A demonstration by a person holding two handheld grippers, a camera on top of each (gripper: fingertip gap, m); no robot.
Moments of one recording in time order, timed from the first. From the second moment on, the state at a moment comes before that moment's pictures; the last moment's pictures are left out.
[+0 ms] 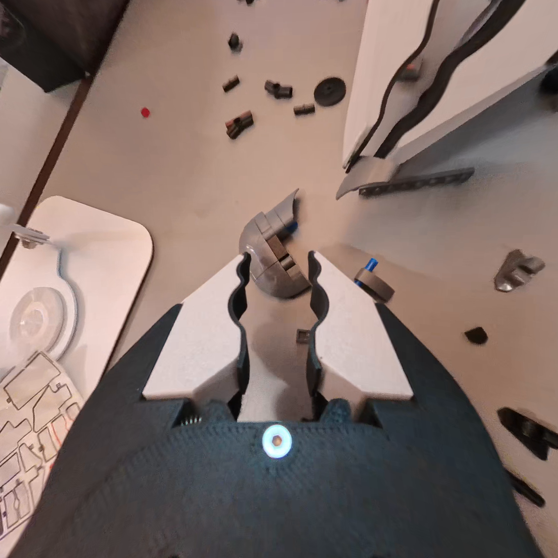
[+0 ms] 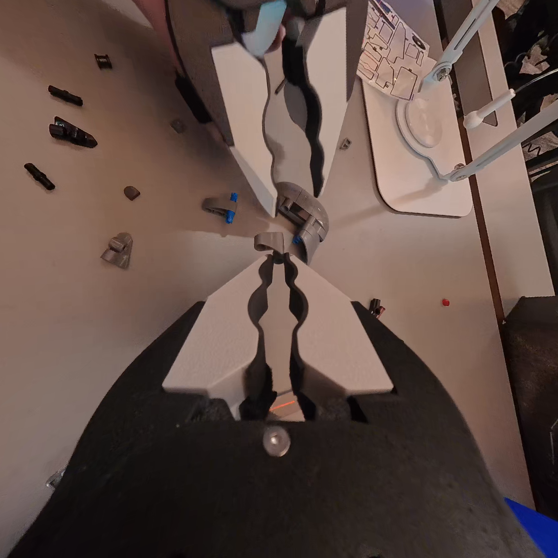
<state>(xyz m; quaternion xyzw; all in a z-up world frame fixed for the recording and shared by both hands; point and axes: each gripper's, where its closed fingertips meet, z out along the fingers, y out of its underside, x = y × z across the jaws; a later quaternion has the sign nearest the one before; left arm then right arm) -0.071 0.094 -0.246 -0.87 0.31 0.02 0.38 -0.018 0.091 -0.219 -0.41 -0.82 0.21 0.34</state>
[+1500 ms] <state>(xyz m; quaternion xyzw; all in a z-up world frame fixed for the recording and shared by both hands) -0.095 0.100 -0.240 -0.88 0.18 -0.20 0.40 -0.014 0.083 -0.229 -0.40 -0.84 0.21 0.31</state>
